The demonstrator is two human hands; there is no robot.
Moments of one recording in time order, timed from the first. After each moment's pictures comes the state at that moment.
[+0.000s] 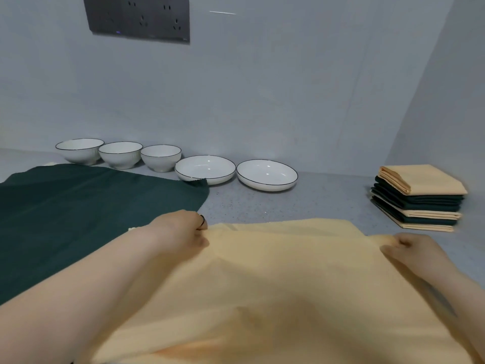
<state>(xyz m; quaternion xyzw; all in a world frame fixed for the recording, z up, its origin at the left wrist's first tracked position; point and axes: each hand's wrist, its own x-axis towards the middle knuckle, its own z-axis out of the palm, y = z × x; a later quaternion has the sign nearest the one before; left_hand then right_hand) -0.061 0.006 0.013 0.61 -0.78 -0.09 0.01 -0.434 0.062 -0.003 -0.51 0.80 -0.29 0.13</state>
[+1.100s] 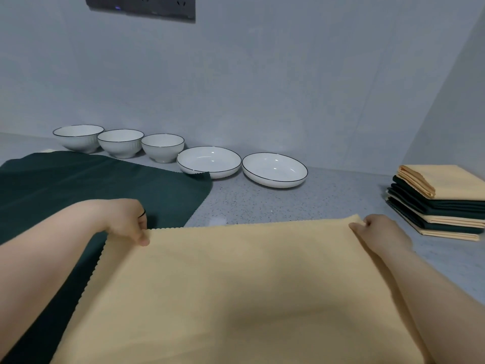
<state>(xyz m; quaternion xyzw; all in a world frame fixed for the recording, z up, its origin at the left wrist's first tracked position) 0.011 -0.022 0.022 0.70 -0.68 -0.18 -0.10 -0.402 -0.024 -0.017 -0.51 0.84 -0.16 0.06</state>
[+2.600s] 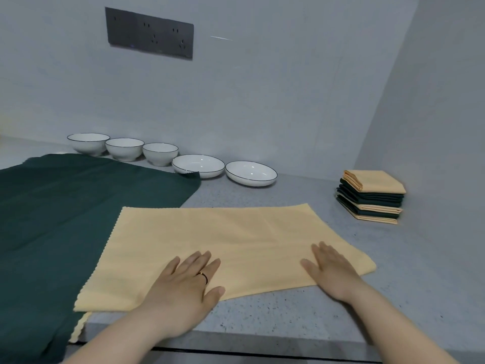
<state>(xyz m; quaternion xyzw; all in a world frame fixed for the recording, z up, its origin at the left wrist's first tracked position) -0.095 0.165 -0.042 0.57 -0.82 -0.08 0.02 -0.364 0.138 -0.027 -0.66 0.74 0.02 0.12</state>
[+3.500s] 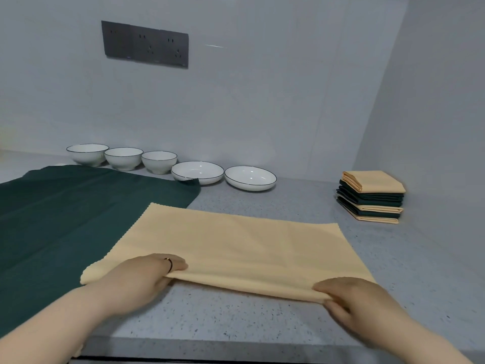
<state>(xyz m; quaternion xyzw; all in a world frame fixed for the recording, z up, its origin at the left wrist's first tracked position) -0.030 0.138 -0.025 0.50 -0.86 -0.07 0.07 -0.372 0.200 -0.010 -0.80 0.59 -0.06 -0.04</state>
